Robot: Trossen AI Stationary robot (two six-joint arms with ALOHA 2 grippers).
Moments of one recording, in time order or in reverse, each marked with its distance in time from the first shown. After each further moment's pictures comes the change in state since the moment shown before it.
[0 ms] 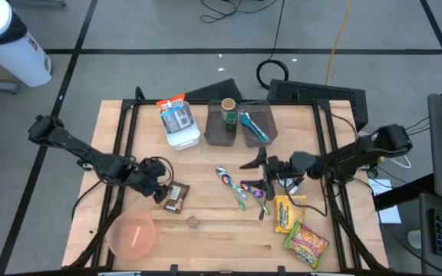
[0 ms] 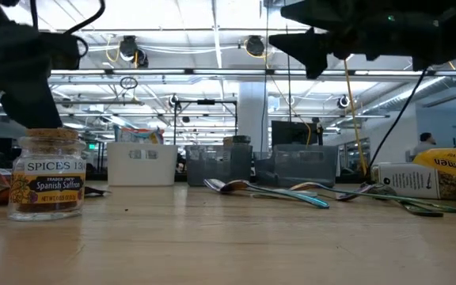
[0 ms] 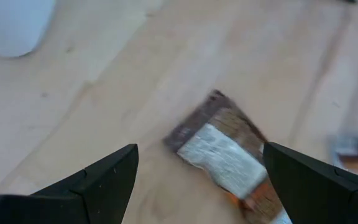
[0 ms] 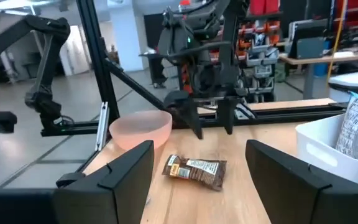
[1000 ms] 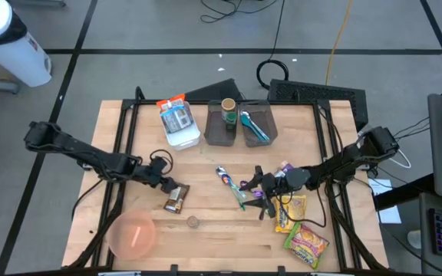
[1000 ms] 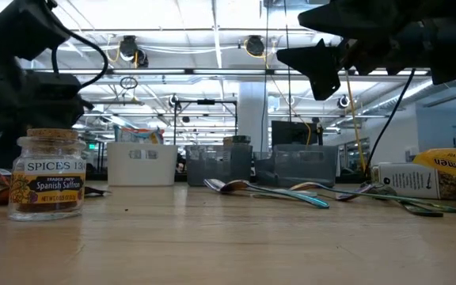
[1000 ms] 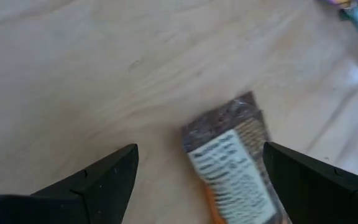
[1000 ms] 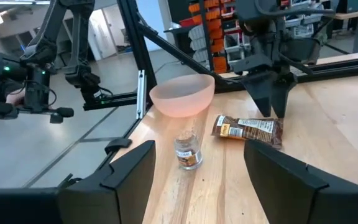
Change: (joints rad) left arm 0.206 0.017 -0.241 0.379 0.265 -0.314; right arm 0.161 0.171 -0.005 0.083 0.021 0.117
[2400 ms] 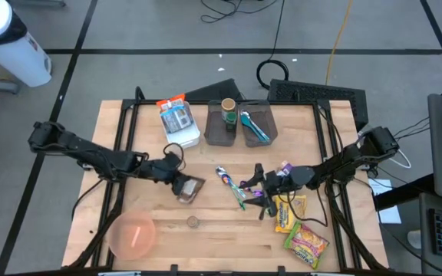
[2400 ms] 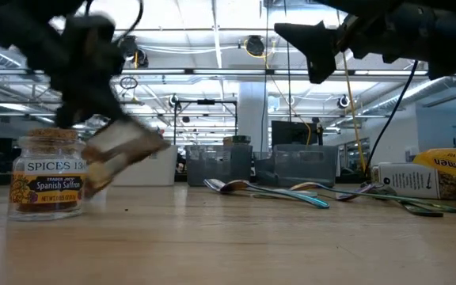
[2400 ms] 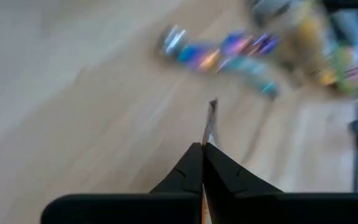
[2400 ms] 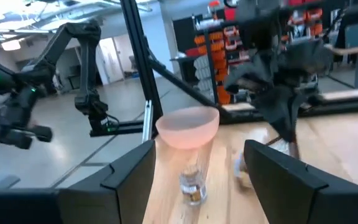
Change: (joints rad) left arm 0.030 0.117 0.210 0.165 -0.076 0.385; right arm -0.001 0.000 0.001 0.134 0.003 -0.034
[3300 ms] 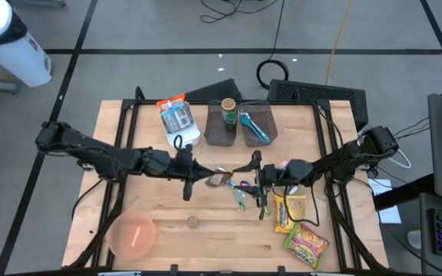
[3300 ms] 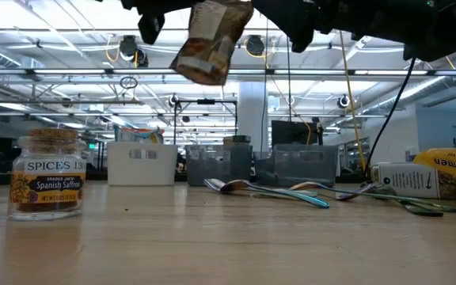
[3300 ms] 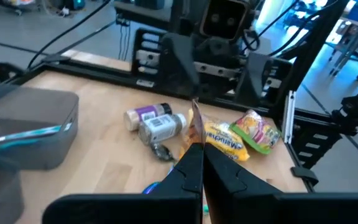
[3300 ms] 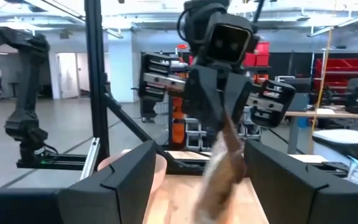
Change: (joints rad) left arm -0.014 0.132 0.304 0.285 -0.014 0.632; right arm -0.063 0.000 0.119 0.016 0.104 -0.235
